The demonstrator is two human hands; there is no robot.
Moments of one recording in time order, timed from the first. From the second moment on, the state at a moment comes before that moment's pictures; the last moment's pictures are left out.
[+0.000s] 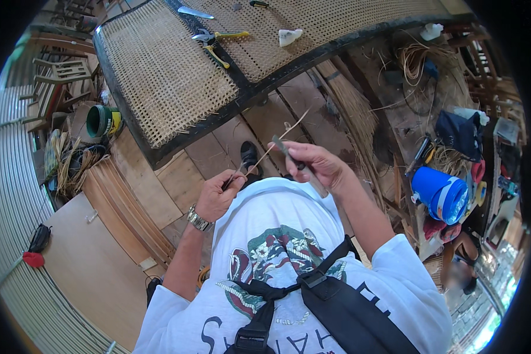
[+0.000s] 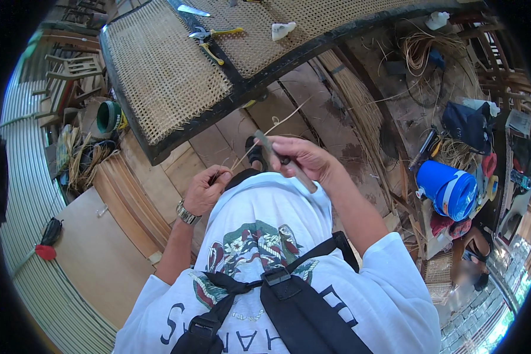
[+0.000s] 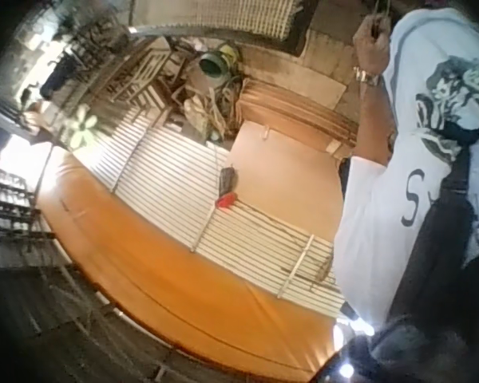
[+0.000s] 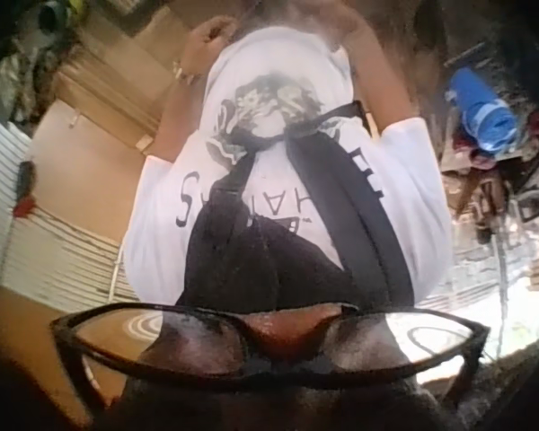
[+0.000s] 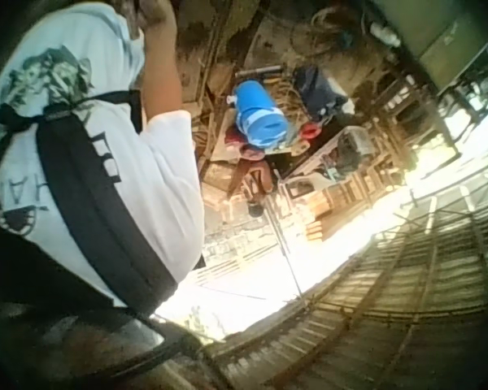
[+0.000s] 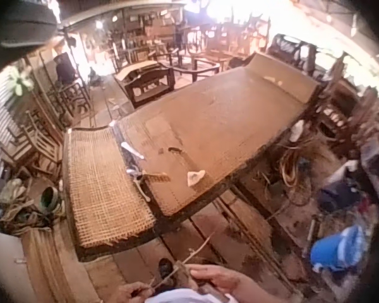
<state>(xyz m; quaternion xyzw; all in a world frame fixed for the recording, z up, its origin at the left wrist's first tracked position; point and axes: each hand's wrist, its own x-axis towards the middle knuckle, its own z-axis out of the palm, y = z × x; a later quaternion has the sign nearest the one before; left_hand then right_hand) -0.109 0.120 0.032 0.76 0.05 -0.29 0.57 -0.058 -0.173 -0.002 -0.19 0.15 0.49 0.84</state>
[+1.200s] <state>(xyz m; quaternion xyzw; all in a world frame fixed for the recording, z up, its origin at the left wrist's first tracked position) -0.080 0.078 0.002 0.78 0.06 -0.19 0.59 -0.061 -0.133 -0.003 -0.30 0.19 0.46 0.82</state>
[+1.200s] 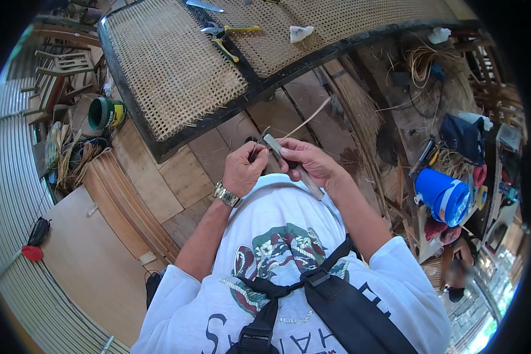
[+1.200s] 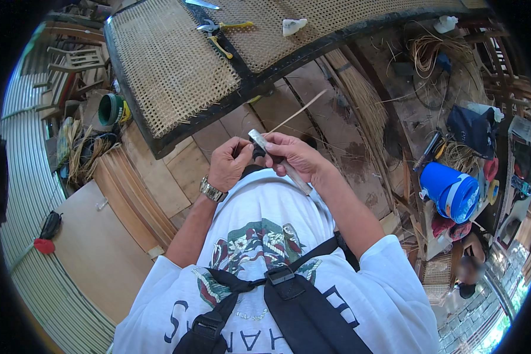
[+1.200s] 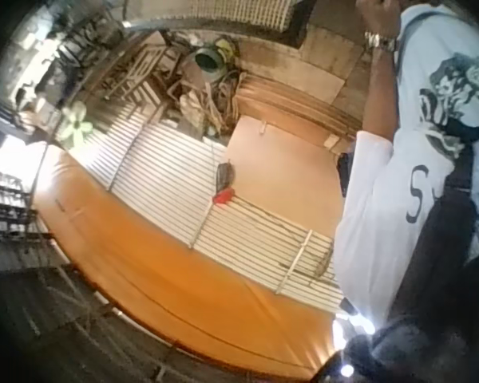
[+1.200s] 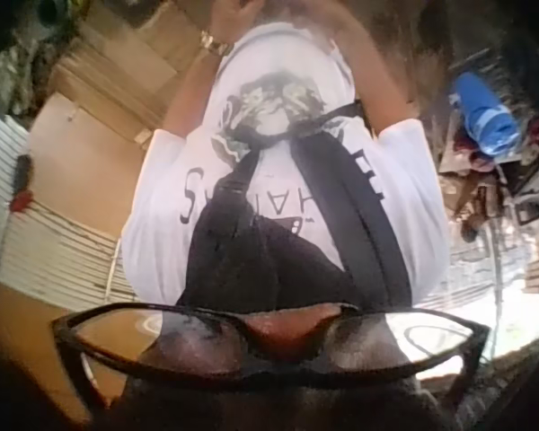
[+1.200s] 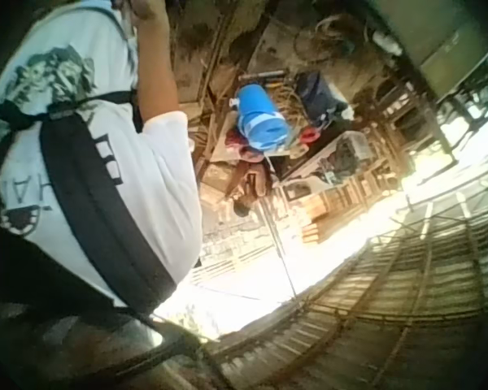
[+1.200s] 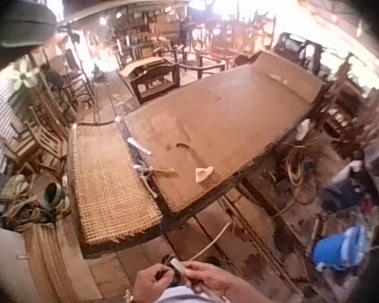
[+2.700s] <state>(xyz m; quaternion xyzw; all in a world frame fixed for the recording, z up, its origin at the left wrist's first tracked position) -0.077 0.065 -0.010 0.81 0.01 -0.22 0.54 -0.078 -0.154 -0.005 -0.28 0.24 0.44 0.82</state>
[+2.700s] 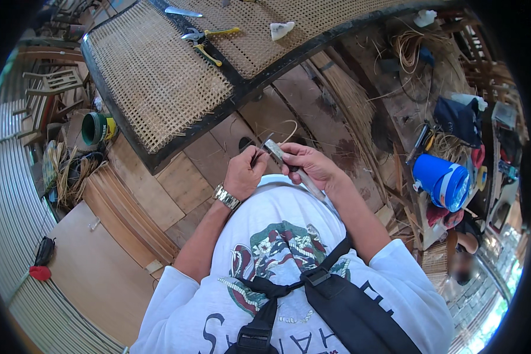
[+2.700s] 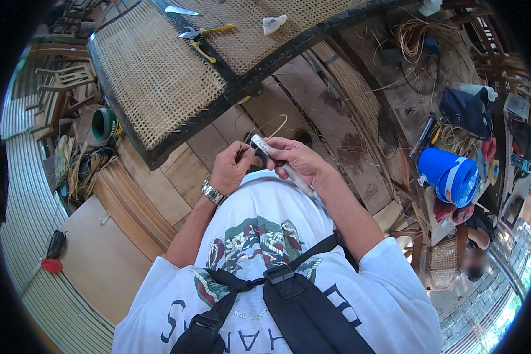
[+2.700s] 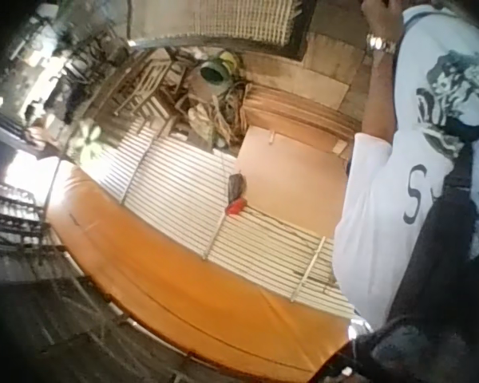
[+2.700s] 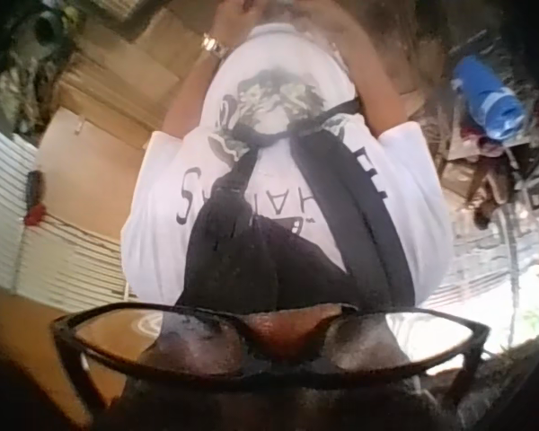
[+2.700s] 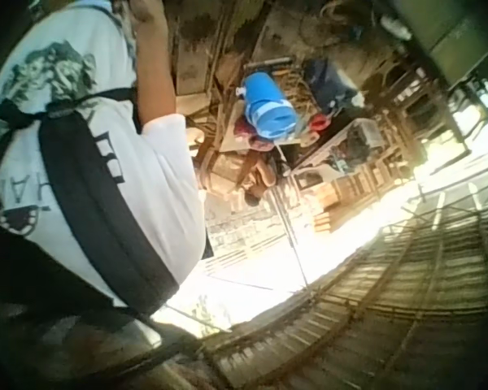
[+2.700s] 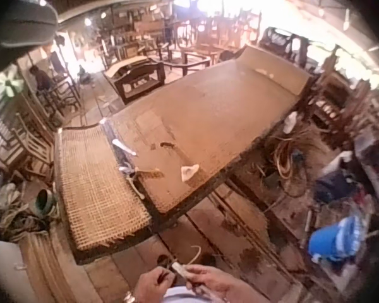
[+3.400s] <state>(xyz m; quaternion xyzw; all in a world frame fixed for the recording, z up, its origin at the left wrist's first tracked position) -0.114 0.146 0.046 0.86 -0.06 -0.21 0.46 -0.083 -0.222 -0.011 -0.29 0.35 0.32 0.83</state>
